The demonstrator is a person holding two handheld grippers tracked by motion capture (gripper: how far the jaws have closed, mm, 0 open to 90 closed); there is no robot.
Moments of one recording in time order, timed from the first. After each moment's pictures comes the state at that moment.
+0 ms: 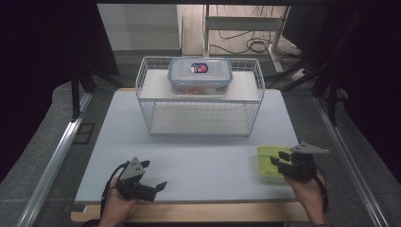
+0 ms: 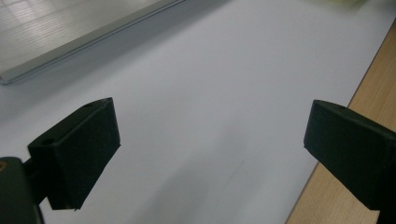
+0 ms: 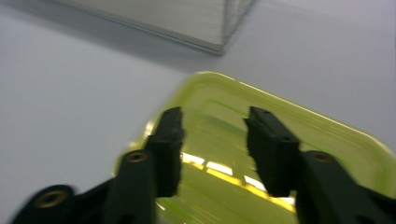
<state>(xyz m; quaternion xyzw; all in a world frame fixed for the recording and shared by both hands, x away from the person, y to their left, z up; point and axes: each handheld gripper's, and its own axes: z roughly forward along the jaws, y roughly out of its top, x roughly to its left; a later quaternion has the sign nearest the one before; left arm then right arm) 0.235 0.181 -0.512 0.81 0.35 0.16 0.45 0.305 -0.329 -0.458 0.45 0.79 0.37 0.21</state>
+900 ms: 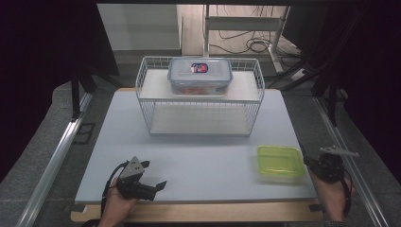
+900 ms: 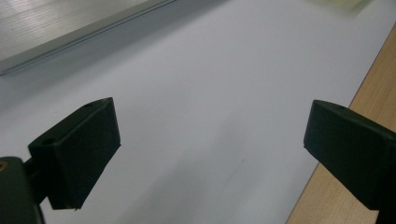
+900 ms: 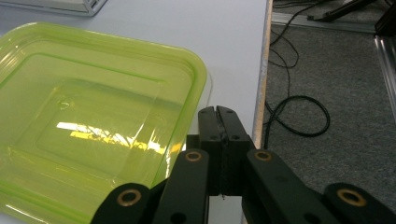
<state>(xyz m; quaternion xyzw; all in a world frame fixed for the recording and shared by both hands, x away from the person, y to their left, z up) 0.237 0.182 -0.515 0.80 0.36 0.15 0.45 0.317 -0.414 -0.481 0.54 0.74 0.32 0.23</state>
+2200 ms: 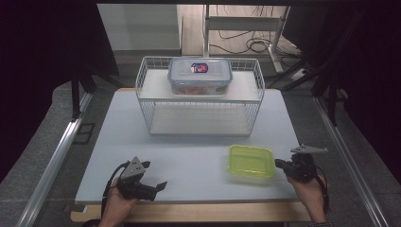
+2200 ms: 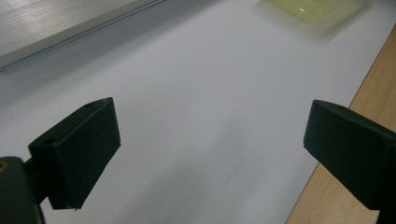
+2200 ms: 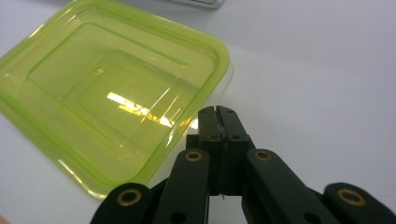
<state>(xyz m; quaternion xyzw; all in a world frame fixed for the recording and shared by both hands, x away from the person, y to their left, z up) 0.238 0.181 -0.516 0.81 0.36 0.15 0.44 0.316 -0.337 -0.482 0.48 0.79 0.35 0.15</state>
